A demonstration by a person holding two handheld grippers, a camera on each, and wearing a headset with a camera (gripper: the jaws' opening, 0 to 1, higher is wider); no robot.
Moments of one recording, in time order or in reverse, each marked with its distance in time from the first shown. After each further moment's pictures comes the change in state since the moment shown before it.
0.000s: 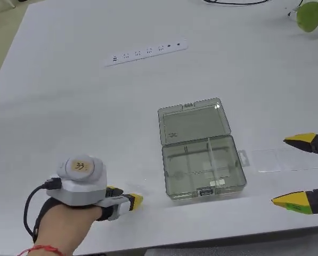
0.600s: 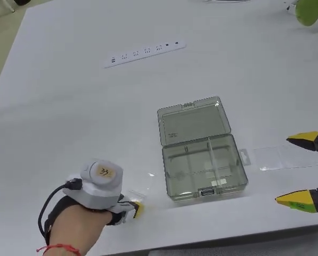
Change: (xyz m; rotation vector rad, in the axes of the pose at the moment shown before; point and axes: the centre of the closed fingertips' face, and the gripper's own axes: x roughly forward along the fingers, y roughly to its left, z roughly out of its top) left arm 0.021 0.013 -0.022 0.189 0.174 0.104; right arm -0.002 -0.008 -0.011 0.027 -0.014 -0.002
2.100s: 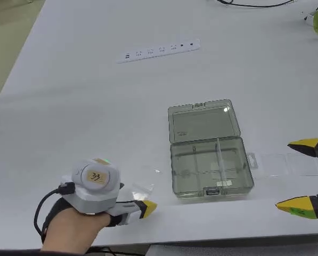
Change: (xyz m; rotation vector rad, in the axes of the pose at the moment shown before) left arm -0.011 -0.013 0.006 -0.004 -0.163 -0.044; right arm 0.009 0.008 0.003 -0.029 0.026 0.046
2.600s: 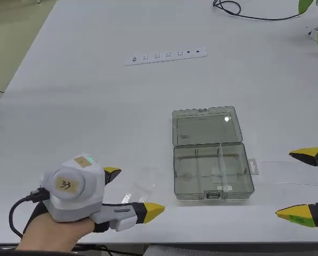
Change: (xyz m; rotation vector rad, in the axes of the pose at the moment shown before) left arm -0.041 -0.021 0.030 0.054 -0.213 -0.089; right arm 0.001 0.004 -0.005 -0.023 0.047 0.001
